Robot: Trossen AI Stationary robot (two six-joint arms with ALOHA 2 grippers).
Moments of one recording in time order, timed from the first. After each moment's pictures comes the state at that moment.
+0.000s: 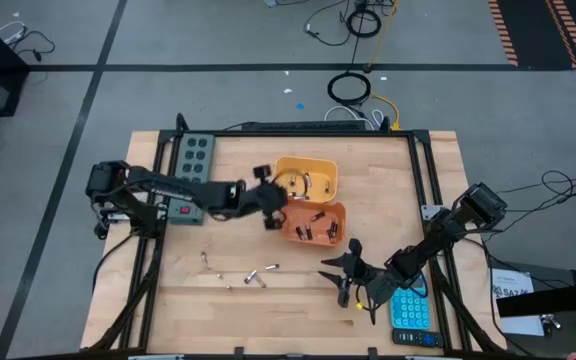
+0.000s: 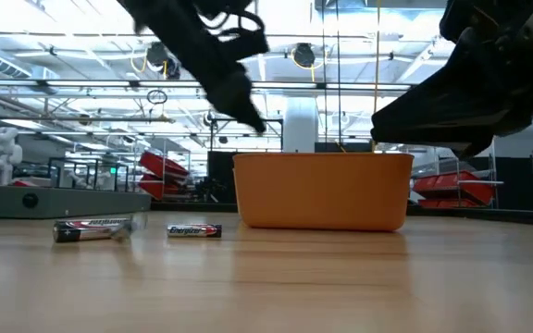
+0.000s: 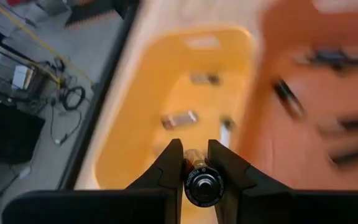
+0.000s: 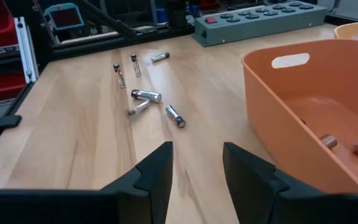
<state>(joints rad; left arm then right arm) 0.02 1.63 1.05 -0.15 -0.45 0.22 0.67 1.75 0.58 0.73 0.86 0.53</state>
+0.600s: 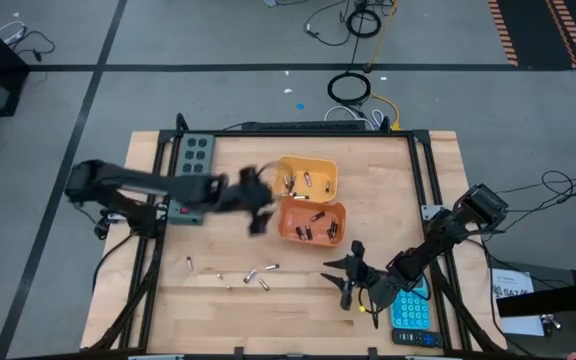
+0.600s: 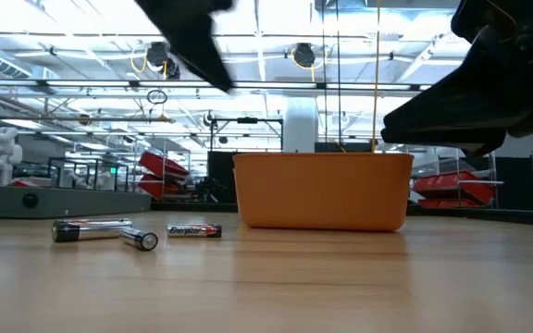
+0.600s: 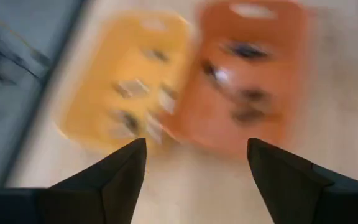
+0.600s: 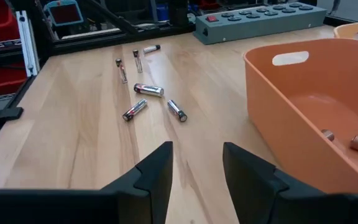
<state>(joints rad) -0.08 1.42 1.12 -0.55 -0.32 -0.05 0.70 1.75 0.58 0.69 0.89 0.54</state>
